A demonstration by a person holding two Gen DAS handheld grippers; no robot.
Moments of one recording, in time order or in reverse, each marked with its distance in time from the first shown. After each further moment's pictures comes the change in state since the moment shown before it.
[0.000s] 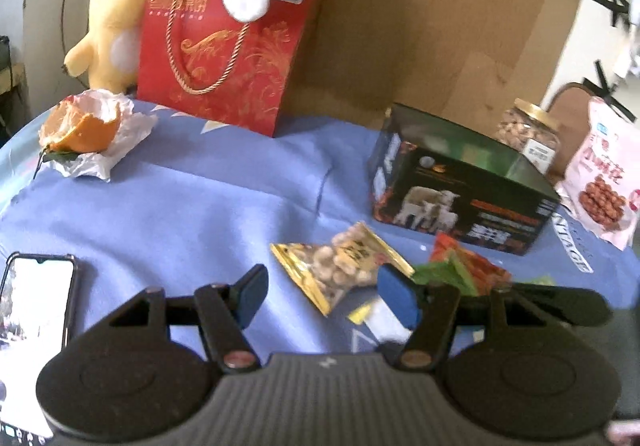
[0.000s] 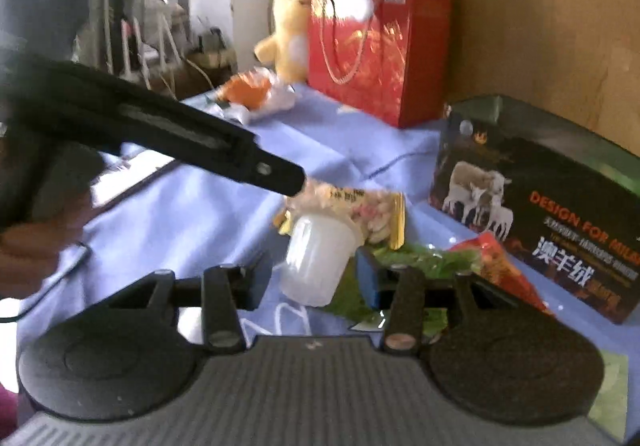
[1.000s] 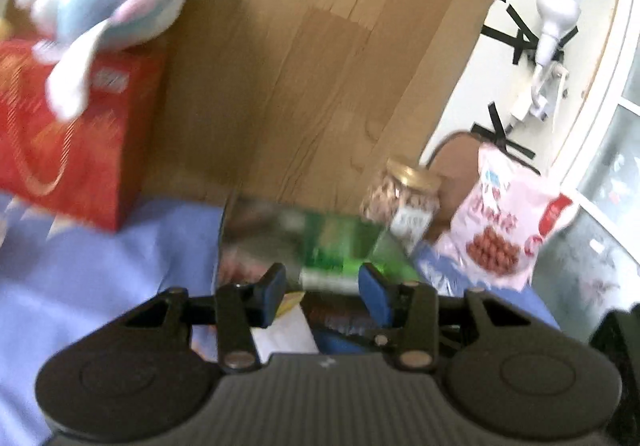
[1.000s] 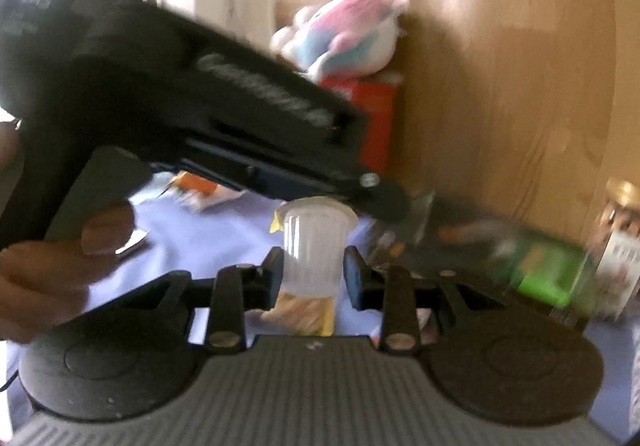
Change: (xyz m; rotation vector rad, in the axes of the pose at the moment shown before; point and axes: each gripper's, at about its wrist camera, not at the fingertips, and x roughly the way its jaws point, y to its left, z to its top) left arm 0.012 -0.075 0.093 0.071 -0.092 -0.315; right arm -0.034 -0.025 0.051 -0.026 -0.244 -0.168
